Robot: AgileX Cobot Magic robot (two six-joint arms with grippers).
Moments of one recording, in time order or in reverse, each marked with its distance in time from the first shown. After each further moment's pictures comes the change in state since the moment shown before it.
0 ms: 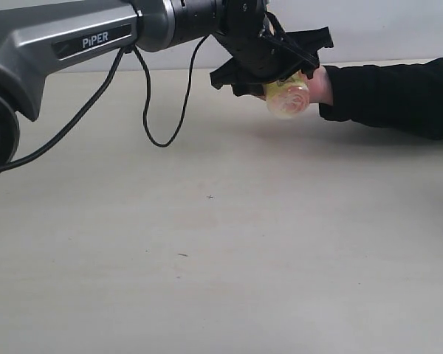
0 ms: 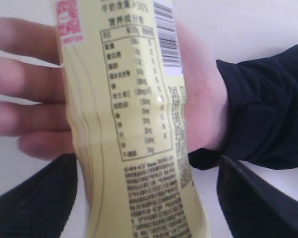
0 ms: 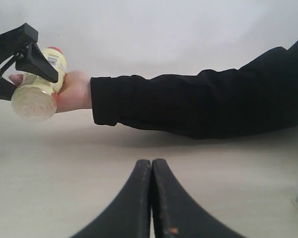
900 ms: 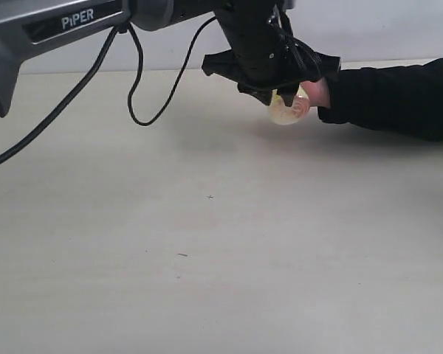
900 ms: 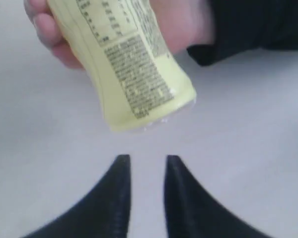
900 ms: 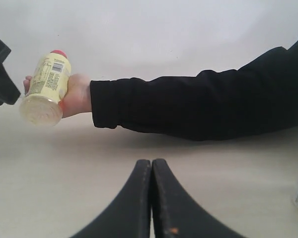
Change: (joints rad) left arm -0.068 -0.085 0.000 0.052 0.313 0.297; right arm 0.000 0.000 0.000 0.000 0.000 0.000
